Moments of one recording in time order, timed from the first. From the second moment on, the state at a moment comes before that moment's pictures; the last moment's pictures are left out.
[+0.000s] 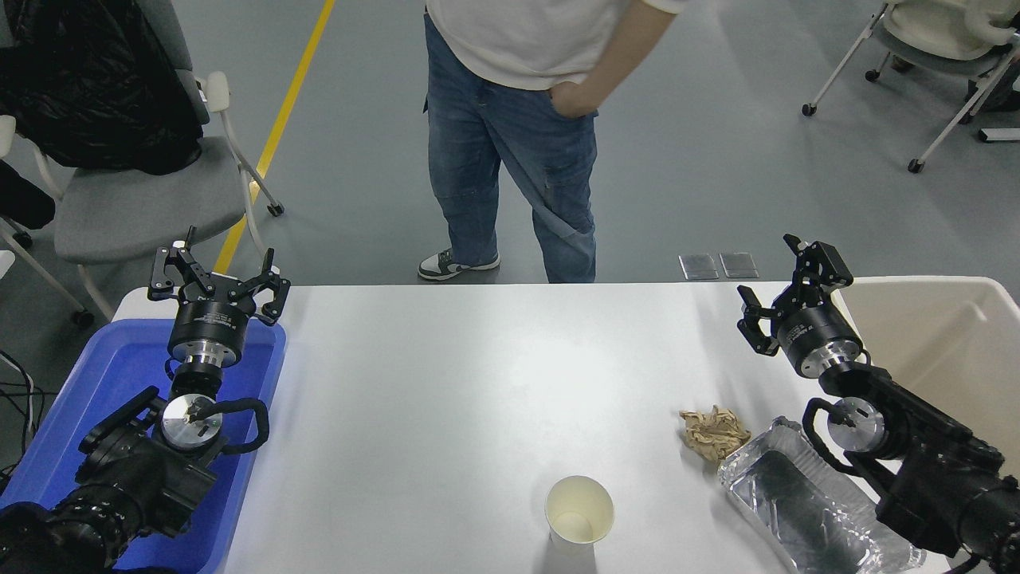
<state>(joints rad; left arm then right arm) -0.66 0.16 -0.94 -0.29 -0.24 -0.66 -0.40 0.57 -0.30 0.69 0.59 -0.16 0.22 0.41</state>
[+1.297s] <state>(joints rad) -0.66 0.16 -0.93 -0.29 -0.24 -0.65 -0.41 0.75 -0.64 0.40 0.85 -0.23 0.22 0.39</state>
